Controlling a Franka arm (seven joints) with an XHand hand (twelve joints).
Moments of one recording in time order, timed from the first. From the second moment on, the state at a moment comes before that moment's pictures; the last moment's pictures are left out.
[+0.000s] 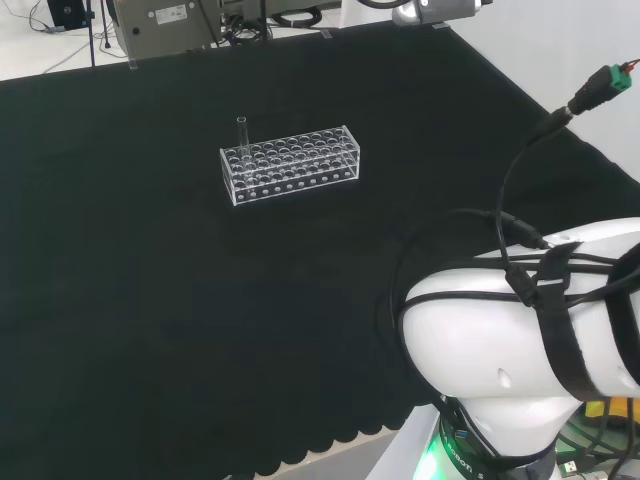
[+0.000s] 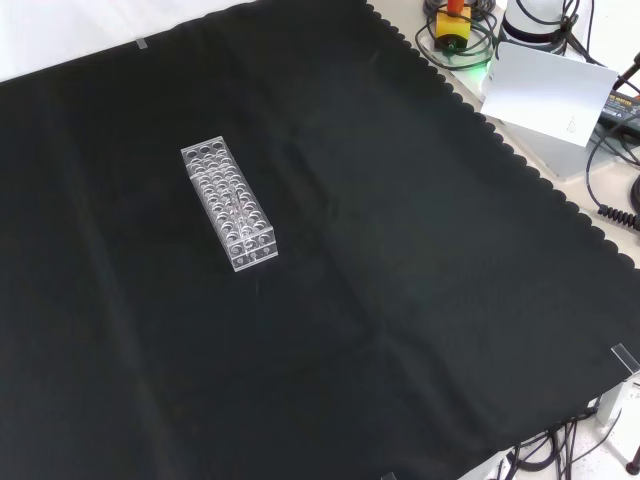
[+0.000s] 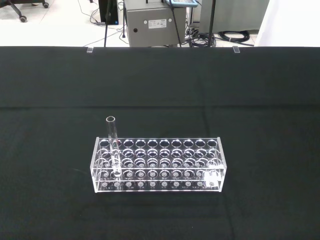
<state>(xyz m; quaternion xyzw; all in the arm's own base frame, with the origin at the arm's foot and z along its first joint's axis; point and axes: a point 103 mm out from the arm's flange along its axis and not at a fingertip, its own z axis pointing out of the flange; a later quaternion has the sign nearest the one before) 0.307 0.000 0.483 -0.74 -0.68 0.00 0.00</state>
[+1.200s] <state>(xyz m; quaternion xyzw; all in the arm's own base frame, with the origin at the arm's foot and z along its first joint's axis) 0.400 0.000 0.445 -0.70 -0.71 0.01 0.07</state>
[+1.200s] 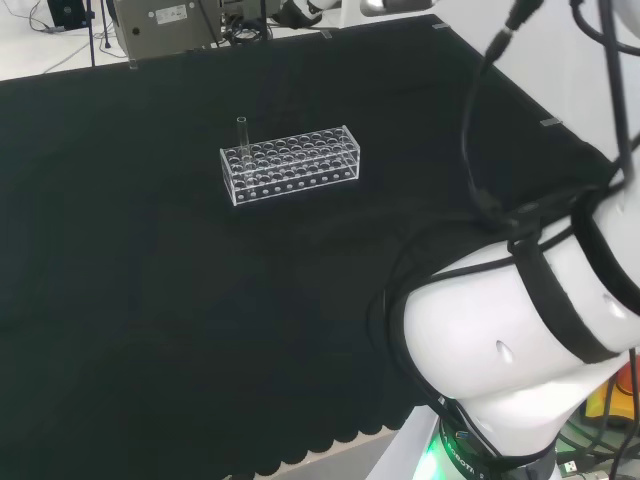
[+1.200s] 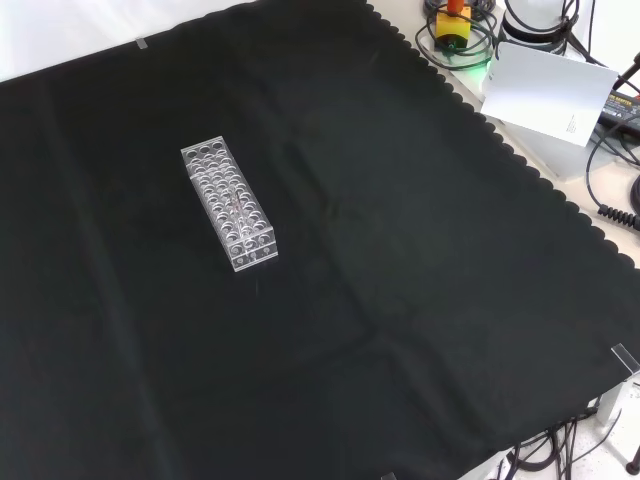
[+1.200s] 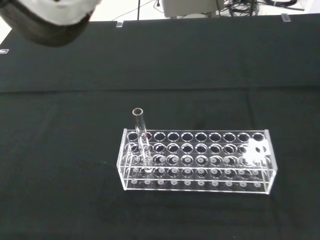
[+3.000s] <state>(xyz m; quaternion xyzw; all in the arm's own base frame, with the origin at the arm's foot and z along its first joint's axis) 0.584 0.043 0.304 -0.64 -0.75 0.11 0.12</state>
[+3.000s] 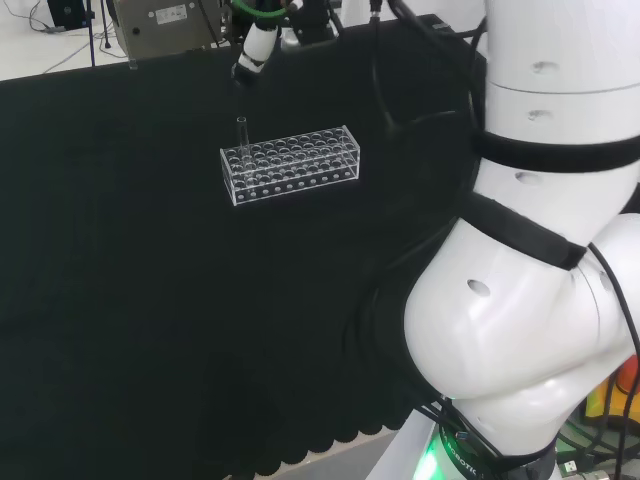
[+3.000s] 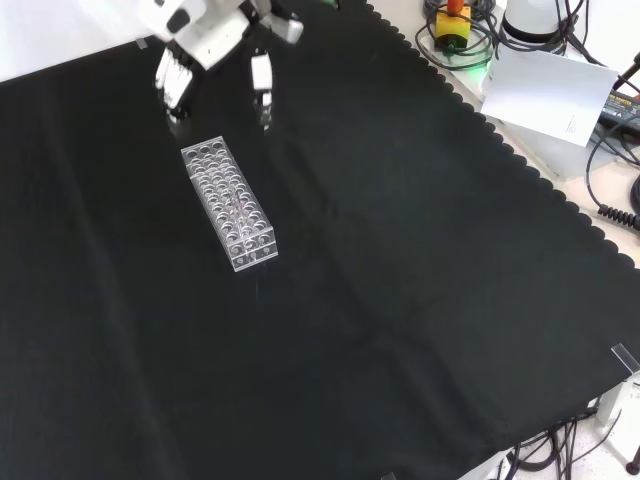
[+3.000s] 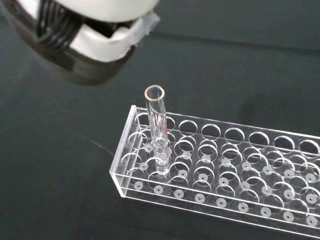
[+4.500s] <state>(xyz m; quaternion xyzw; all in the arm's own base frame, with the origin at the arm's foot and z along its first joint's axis) 0.617 0.062 0.201 -0.62 -0.75 0.19 0.12</state>
